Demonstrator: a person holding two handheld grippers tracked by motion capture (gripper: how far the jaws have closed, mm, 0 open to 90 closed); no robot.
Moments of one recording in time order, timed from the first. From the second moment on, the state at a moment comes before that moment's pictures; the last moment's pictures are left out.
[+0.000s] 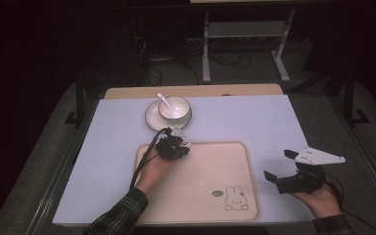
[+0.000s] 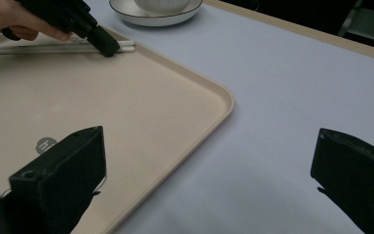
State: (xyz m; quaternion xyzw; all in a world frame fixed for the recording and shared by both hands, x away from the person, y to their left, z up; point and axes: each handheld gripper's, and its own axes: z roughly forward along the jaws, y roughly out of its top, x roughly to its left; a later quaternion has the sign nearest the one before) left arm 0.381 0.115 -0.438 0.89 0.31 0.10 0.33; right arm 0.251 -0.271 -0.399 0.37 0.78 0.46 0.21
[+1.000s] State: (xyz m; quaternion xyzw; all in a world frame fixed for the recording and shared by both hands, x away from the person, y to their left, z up) left arm 0.399 0.163 -0.434 0.88 0.36 0.09 0.31; right arm 0.251 -0.272 -0.398 0.37 0.78 0.46 0.21
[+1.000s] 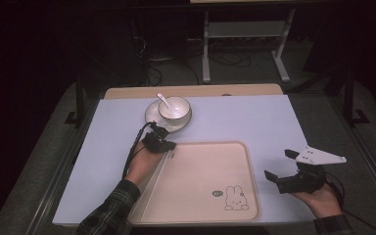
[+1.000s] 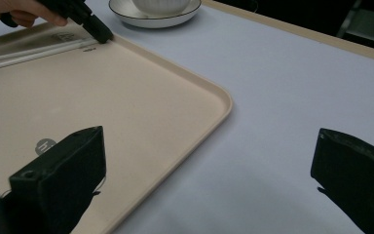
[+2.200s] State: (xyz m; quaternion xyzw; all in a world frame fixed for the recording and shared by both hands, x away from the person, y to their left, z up) left arm 0.313 0.232 -0.391 0.85 0.33 0.11 0.40; right arm 0.250 -0.271 -0.397 0.37 0.78 0.46 0.21
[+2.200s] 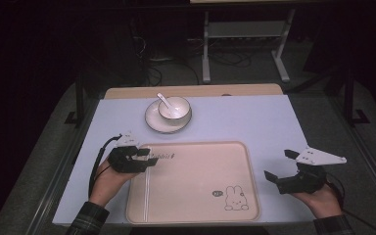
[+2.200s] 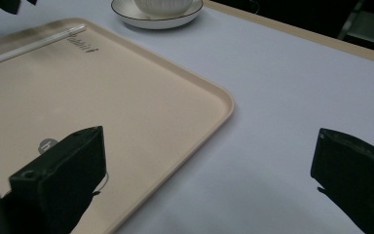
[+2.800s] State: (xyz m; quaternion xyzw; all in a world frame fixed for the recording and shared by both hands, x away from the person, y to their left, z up) left arm 0.261 0.280 -0.404 0.85 0.31 0.15 0.40; right arm 0.249 -0.269 -0.397 0.36 0.78 0.46 0.21
